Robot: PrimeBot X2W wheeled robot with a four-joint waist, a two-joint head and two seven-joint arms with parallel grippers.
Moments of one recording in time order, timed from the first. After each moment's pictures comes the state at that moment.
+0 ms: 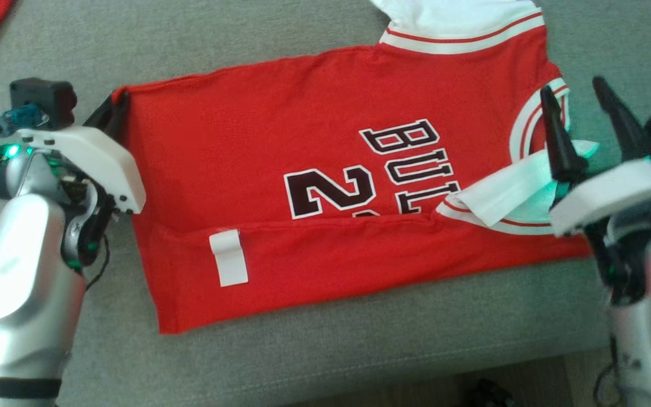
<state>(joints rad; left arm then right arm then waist) -0.57 0.33 -0.29 0.38 -0.38 -0.01 0.21 -0.30 -0.12 0.00 -0.04 0.17 0.12 0.26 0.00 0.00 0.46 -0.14</state>
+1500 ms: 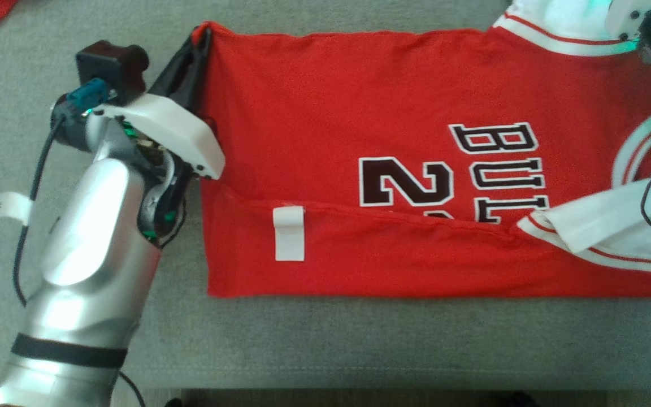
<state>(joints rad) -0.69 0.16 -0.38 0.40 -0.39 -0.02 -0.01 -1.11 -0.23 0.00 0.84 0.10 0.12 0.45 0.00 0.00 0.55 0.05</state>
